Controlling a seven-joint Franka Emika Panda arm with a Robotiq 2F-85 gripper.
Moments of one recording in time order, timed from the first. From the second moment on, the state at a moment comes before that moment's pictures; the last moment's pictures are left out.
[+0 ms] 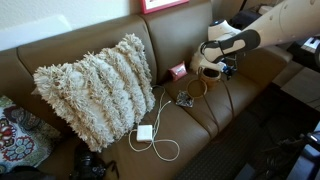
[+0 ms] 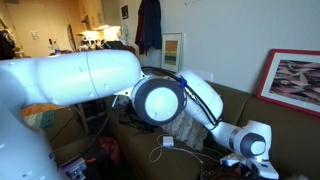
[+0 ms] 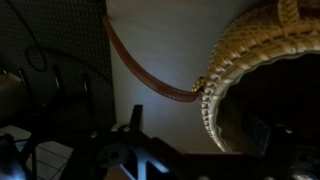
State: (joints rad) arm -0.26 1.48 -0.22 -0.90 -0.13 2.12 1.24
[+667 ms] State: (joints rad) arm -0.27 1.48 -0.22 -0.91 -0.22 1.97 1.32
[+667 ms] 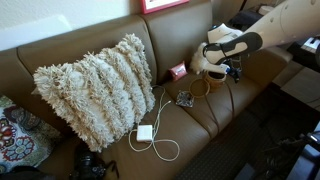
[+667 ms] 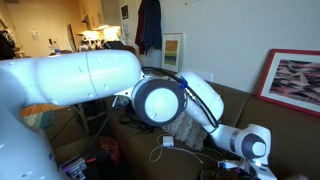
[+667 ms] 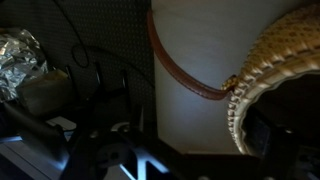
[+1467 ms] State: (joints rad) arm -0.28 1.48 -0.22 -0.91 -0.12 1.98 1.30
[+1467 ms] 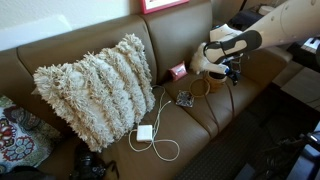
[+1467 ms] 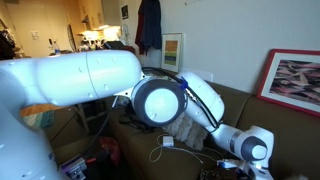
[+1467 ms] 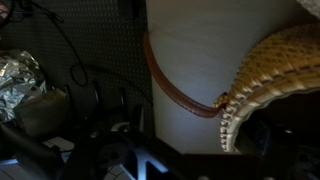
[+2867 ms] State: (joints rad) arm -0.26 1.44 -0.22 -0.93 -0.10 2.17 1.16
